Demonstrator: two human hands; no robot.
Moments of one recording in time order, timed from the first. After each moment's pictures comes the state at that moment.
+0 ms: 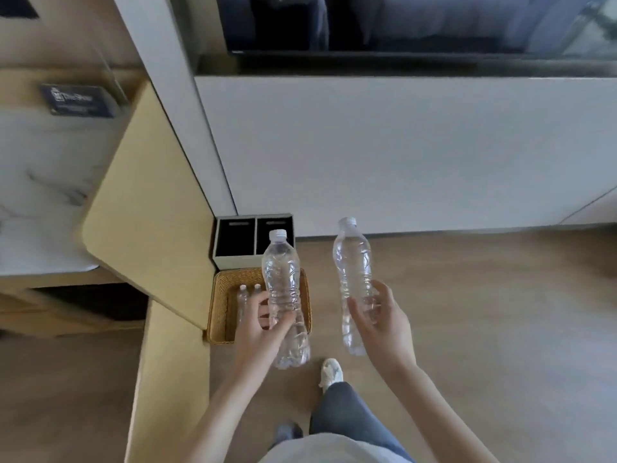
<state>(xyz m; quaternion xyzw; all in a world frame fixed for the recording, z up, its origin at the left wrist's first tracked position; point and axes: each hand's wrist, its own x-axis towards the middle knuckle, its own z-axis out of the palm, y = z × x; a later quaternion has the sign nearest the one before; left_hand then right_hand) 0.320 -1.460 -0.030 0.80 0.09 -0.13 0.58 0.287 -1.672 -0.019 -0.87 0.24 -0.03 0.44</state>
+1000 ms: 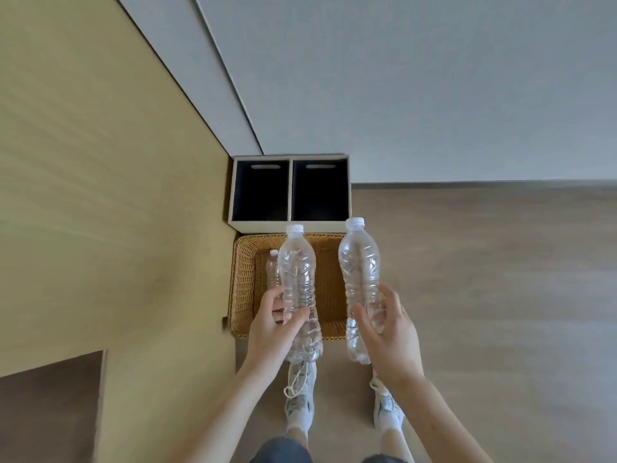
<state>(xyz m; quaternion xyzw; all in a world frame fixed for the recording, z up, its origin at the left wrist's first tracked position) 0.539 -1.414 -0.337 0.79 0.23 -0.24 0.52 0.509 -1.612 -0.333 -0.85 0.24 0.12 0.44</state>
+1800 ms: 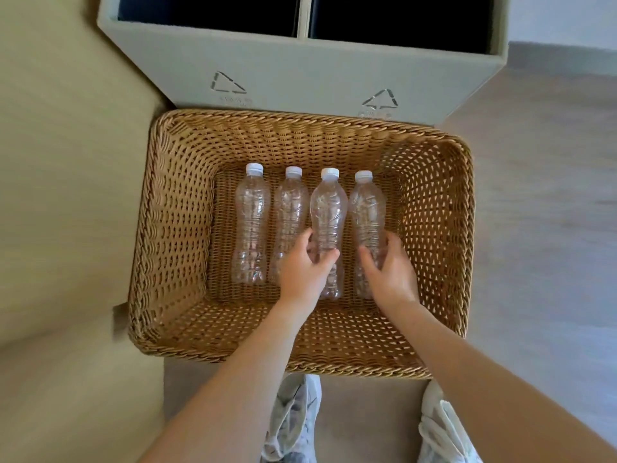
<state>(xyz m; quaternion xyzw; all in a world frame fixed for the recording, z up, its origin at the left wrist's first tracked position) 0.576 -1.416 -0.844 0.79 0.25 -0.25 0.49 0.563 -1.571 -0.851 -0.88 0.24 0.21 0.34</state>
